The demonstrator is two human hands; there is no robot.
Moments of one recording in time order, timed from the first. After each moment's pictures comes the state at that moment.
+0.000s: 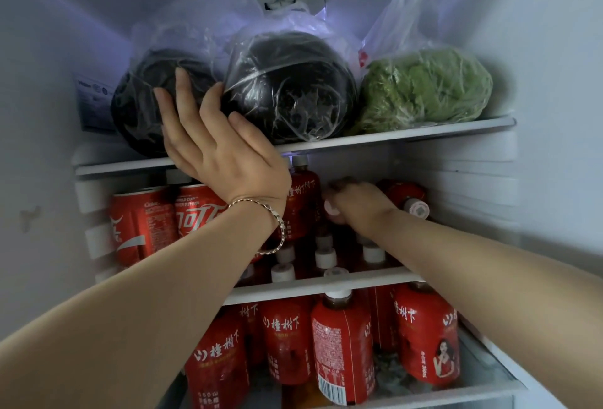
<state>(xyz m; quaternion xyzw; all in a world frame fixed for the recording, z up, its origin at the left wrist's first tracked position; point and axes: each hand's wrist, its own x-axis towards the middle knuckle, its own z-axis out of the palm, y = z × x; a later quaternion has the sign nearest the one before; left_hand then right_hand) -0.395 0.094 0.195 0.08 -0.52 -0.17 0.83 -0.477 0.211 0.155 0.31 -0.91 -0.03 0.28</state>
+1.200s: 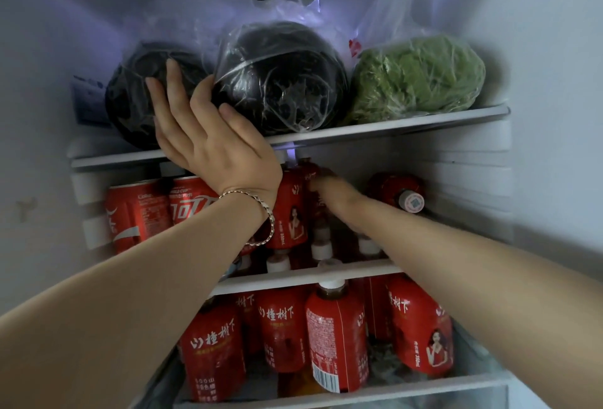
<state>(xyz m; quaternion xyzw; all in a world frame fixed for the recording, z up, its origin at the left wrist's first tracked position) -0.396 0.092 0.195 0.09 -0.51 -0.15 0.84 -0.458 0.186 0.157 0.26 -0.80 0.55 0.03</state>
